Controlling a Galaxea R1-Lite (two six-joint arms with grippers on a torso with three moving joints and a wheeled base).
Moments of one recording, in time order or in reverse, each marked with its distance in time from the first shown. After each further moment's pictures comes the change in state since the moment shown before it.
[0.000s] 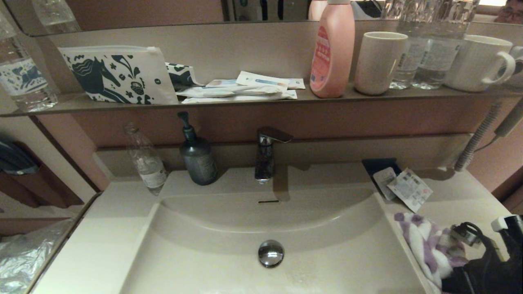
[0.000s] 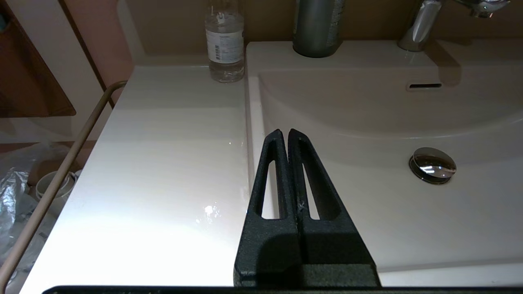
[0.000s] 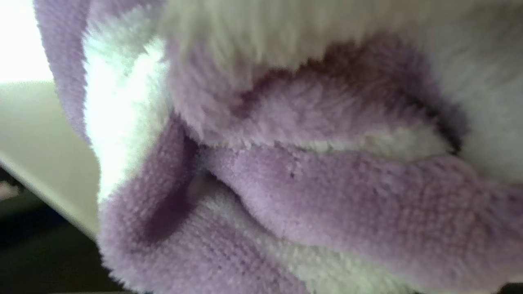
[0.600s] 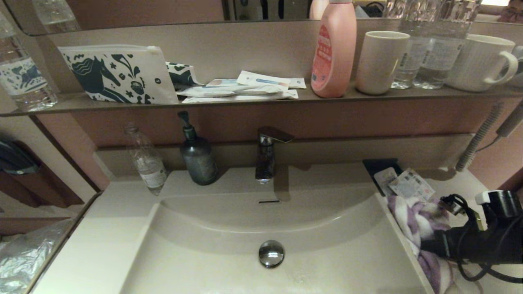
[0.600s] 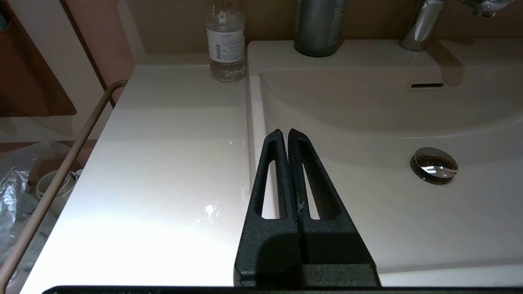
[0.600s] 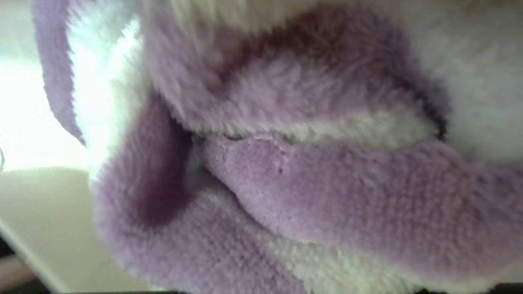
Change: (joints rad) left arm 0.000 0.000 0.000 0.000 0.000 0.000; right arm 0.014 0.117 -0.148 -0.140 -0.021 0.160
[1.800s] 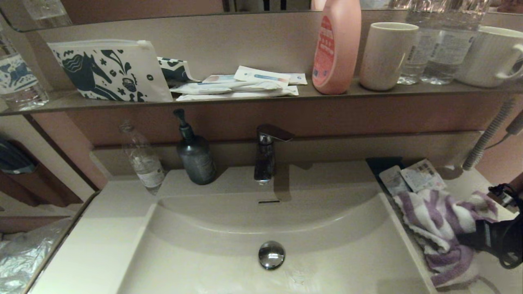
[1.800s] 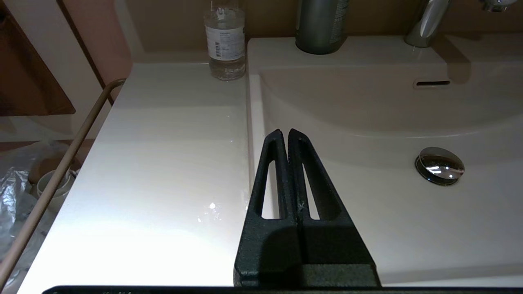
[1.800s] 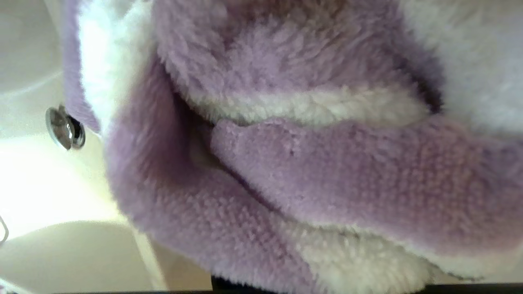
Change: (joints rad) left arm 0.000 0.000 0.000 0.000 0.000 0.000; right arm -0.168 -0.288 -0.055 0.268 -0.032 0.052
